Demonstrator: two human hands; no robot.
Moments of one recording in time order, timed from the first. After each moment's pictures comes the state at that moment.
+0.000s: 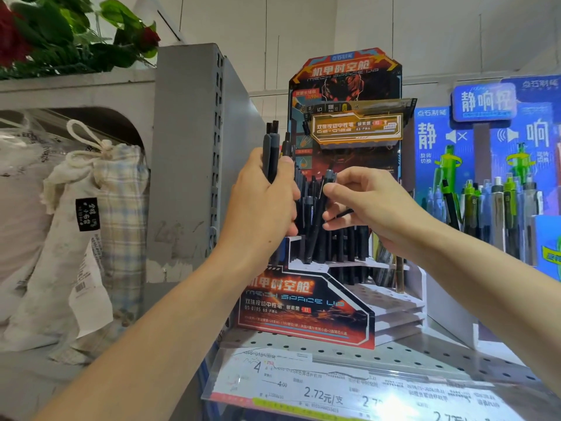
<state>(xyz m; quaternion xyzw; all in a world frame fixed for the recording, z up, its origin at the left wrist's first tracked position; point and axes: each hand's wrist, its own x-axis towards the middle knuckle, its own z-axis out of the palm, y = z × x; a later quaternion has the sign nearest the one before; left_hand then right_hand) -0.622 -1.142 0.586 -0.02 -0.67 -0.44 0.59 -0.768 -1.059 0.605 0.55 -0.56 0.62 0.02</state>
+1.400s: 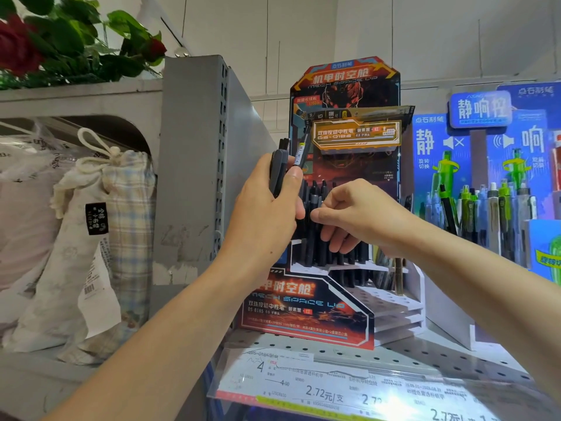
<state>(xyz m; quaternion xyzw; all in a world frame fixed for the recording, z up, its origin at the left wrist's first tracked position) -0.614 -1.140 0.578 0.00 -0.72 -0.38 0.59 -0.755 -1.056 0.608 0.57 -0.69 0.44 0.10</state>
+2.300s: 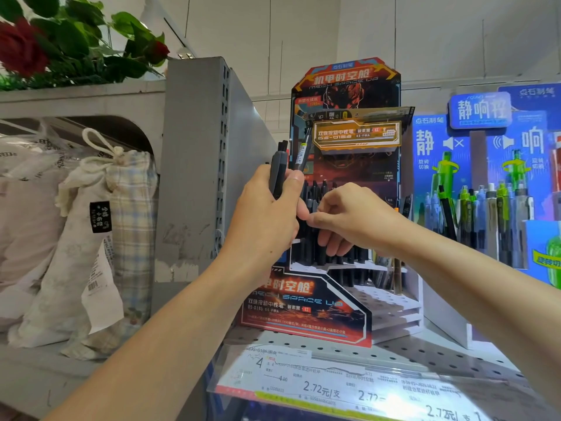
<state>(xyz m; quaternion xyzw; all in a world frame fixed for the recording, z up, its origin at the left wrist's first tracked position) -0.614 -1.135 0.578 0.00 -0.70 -0.43 0.57 -0.748 -1.057 0.607 0.58 -0.71 0.39 0.11</state>
